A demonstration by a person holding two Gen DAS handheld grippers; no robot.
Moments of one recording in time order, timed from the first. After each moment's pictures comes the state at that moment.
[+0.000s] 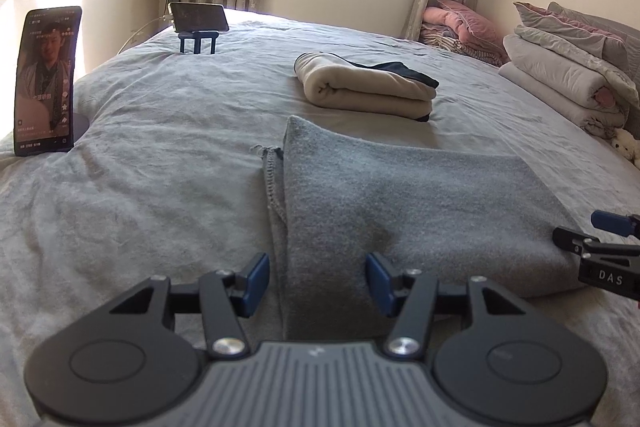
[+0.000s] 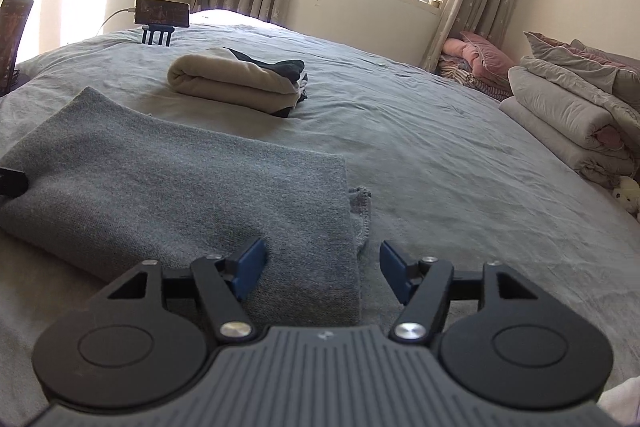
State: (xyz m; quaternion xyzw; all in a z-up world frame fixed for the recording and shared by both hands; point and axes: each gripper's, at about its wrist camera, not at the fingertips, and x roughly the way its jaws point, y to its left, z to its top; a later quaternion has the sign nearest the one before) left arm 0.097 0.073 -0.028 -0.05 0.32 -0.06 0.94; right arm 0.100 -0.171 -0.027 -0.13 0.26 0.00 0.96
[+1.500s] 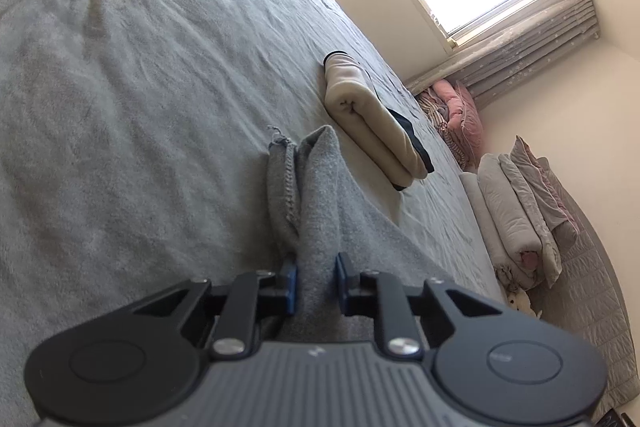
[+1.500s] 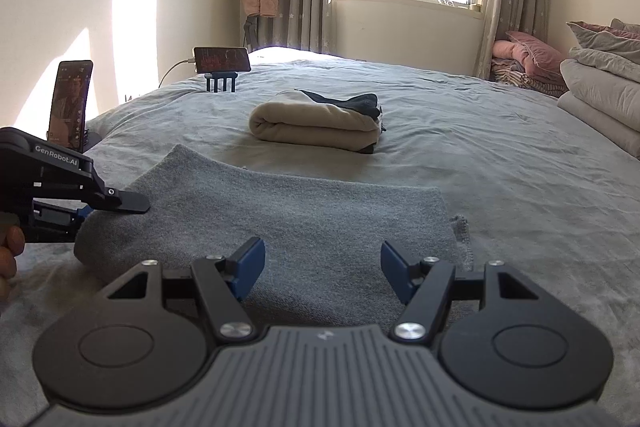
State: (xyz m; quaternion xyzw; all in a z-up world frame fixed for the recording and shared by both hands) left arm 0.141 0.129 -0.051 -0.39 0.33 -0.11 0.85; right arm 0.091 -0.139 -0.010 -0.03 0.23 0.11 0.97
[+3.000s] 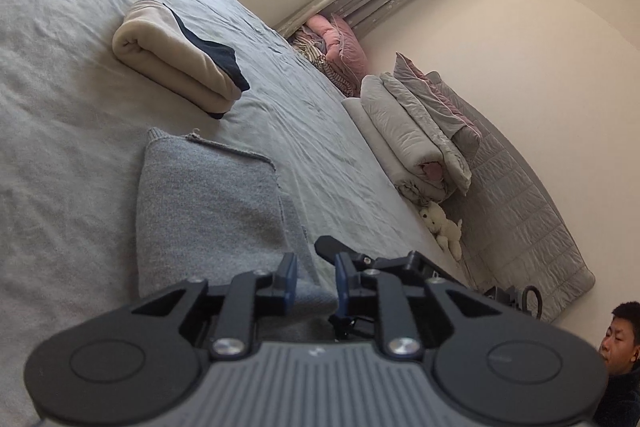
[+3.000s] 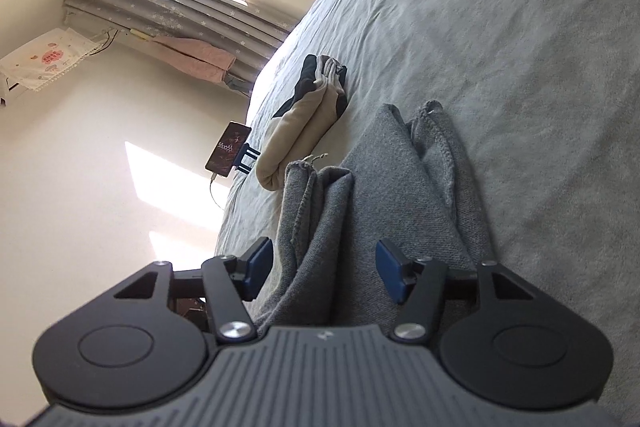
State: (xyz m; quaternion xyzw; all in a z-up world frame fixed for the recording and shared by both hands) left arm 0.129 0.029 -0.005 -0.30 0.32 -0.28 0.85; right arm 0.135 -0.272 -0.029 0.46 0.32 0.17 0.81
